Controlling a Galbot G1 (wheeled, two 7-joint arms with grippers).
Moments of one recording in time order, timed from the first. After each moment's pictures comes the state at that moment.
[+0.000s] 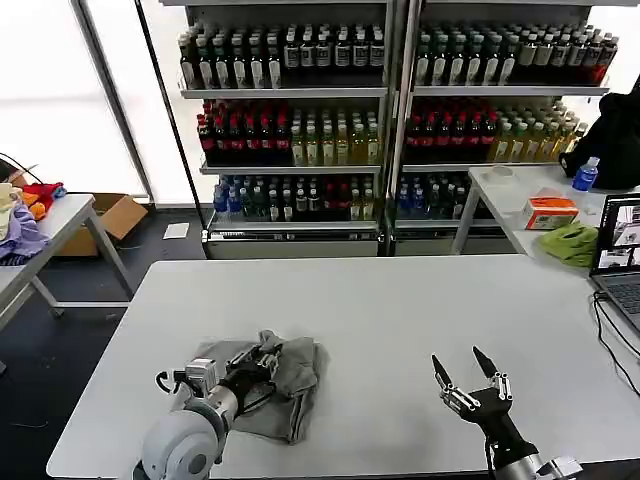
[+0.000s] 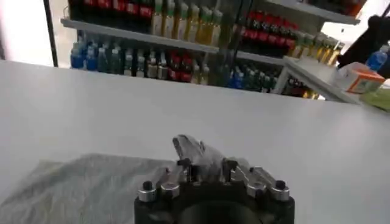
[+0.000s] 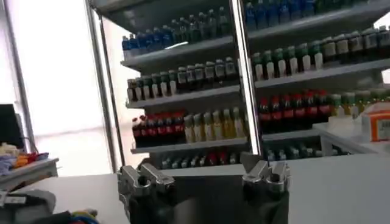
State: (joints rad) left arm 1.18 -1.03 -0.16 -2.08 -0.87 0.56 -0.43; right arm -1.68 1.15 0.63 2.06 0.55 0.13 -0.18
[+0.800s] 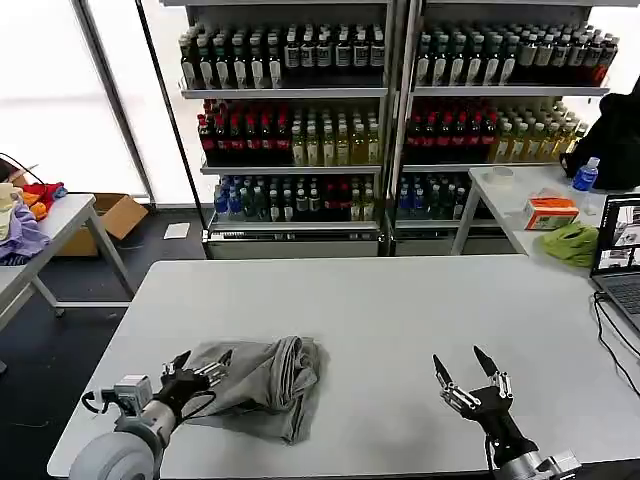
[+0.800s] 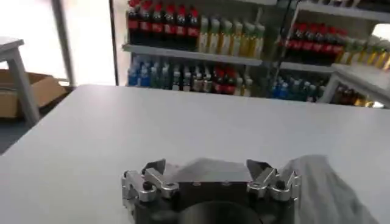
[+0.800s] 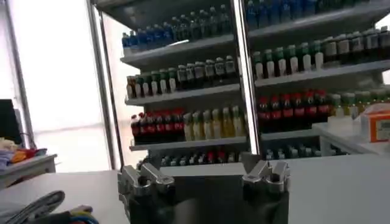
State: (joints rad) left arm 1.42 -1.00 -0.49 -2.12 -0.77 0.55 -0.30; right arm -1.67 1.14 0.63 2.05 0.54 0.13 -0.18
